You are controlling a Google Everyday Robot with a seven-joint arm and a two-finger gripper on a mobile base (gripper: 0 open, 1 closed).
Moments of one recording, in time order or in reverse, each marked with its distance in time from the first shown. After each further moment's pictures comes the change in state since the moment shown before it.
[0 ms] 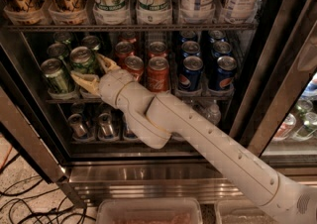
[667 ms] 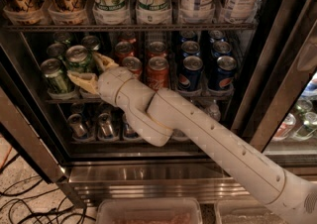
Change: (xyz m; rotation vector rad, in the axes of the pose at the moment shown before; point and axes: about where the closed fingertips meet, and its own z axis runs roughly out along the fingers) arm -0.013 0.005 -0.001 -0.035 -0.010 -0.004
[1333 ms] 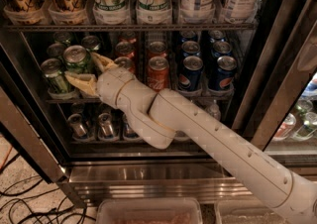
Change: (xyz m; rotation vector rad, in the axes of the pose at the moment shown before) arm -0.013 0.010 -0.009 -0.025 -0.009 0.020
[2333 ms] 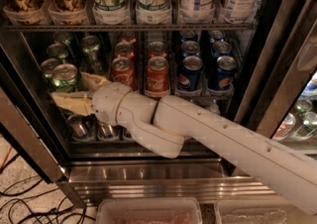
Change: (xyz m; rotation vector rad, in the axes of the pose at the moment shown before) arm -0.002 0.060 -0.027 -0.193 0.045 0.209
